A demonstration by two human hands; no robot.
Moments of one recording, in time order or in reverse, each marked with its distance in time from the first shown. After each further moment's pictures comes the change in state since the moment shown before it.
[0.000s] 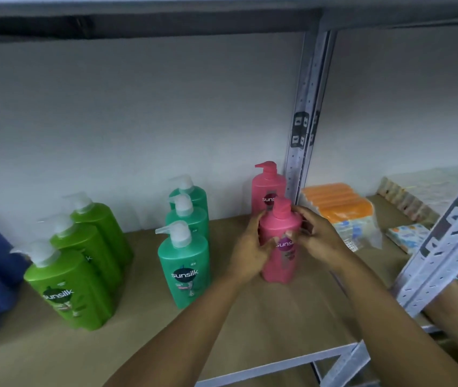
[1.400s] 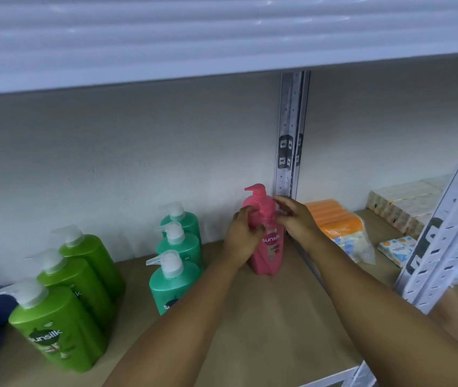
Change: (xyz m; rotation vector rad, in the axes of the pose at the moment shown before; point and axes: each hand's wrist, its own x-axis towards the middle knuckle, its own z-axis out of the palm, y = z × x) left_hand 0.074 0.014 -0.012 0.210 0.086 0.041; right_hand 0.078 -0.011 -0.004 0.071 0.121 -0.022
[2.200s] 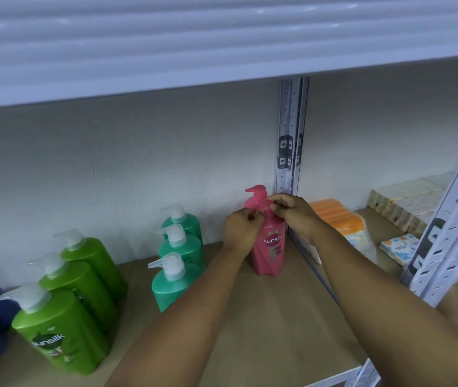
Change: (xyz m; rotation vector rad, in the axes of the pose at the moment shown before) left_hand 0.010 0.017 -0.009 0.050 0.093 -0.095; right_hand 0.011 -0.012 -0.003 0.038 -0.074 0.052
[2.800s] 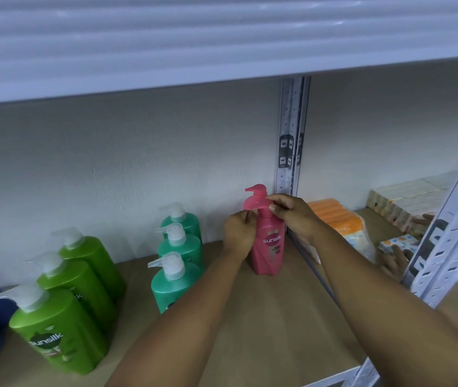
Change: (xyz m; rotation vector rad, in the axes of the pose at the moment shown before) left_hand 0.002 -0.014 0.009 -0.213 -0.004 -0.134; right_hand 0.000 0.003 0.001 -0.008 -0.029 -0.004
